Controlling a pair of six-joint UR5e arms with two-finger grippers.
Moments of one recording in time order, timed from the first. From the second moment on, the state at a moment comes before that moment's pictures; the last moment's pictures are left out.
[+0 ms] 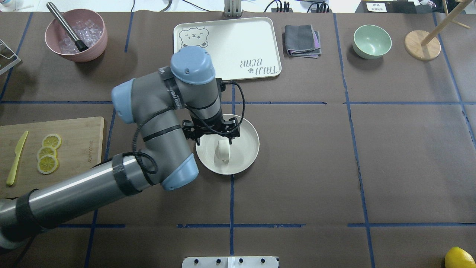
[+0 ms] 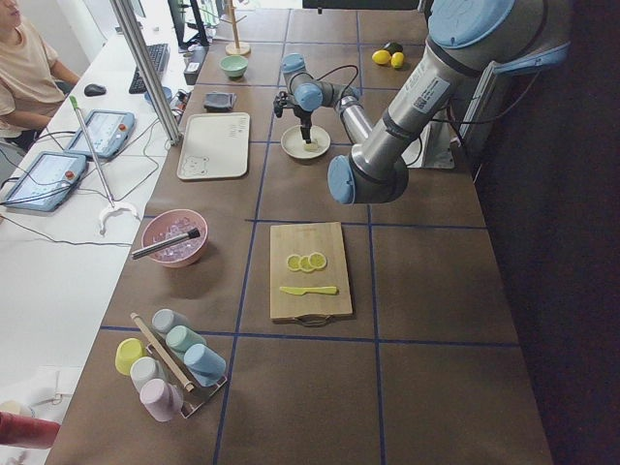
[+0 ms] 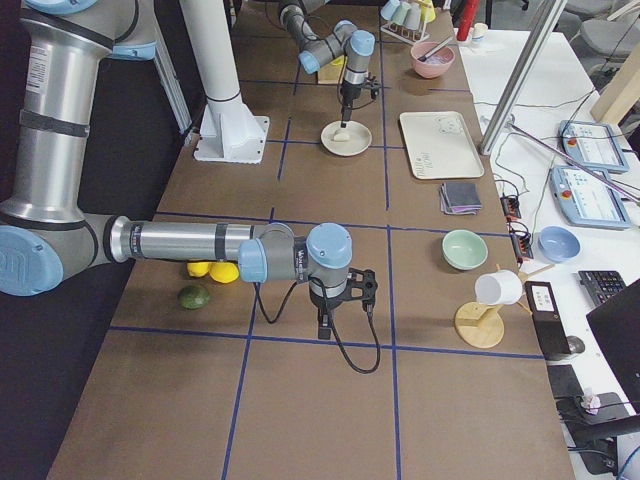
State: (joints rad) left arm -0.60 -2.35 -1.55 -1.52 -2.16 -1.12; right arm 1.48 -1.80 1.79 -1.48 2.33 0.15
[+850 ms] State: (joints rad) left arm -1.07 -1.74 -1.86 -1.34 -2.24 -0.21; right arm 1.48 -1.80 1.80 -1.48 2.33 0.14
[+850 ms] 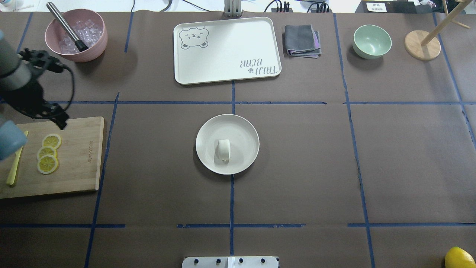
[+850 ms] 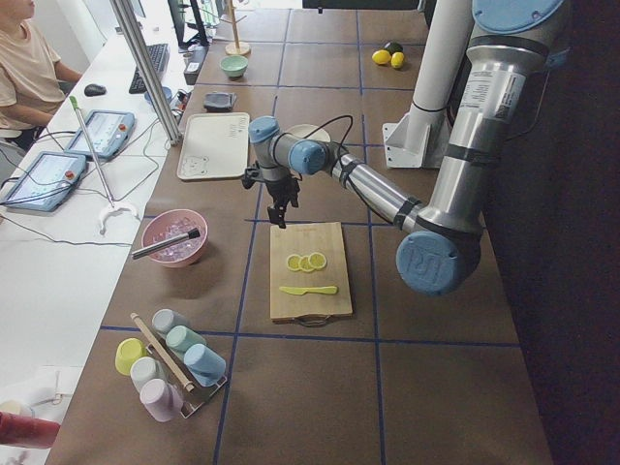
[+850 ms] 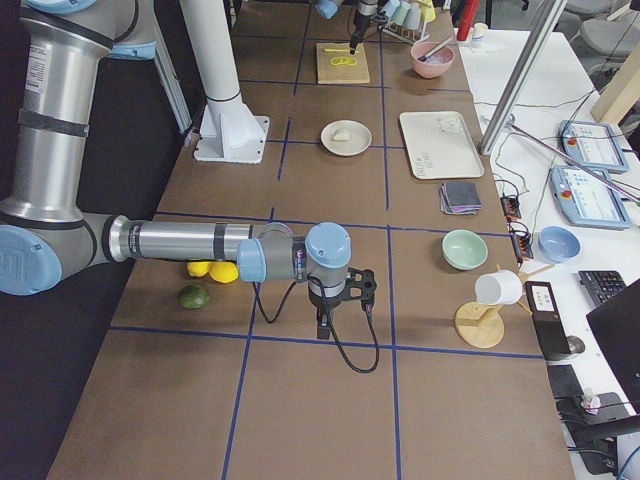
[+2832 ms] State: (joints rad) left arm -1.57 -1.46 -1.67 -1.39 -2.45 0.25; right arm 1.48 -1.80 1.79 -1.48 2.33 0.15
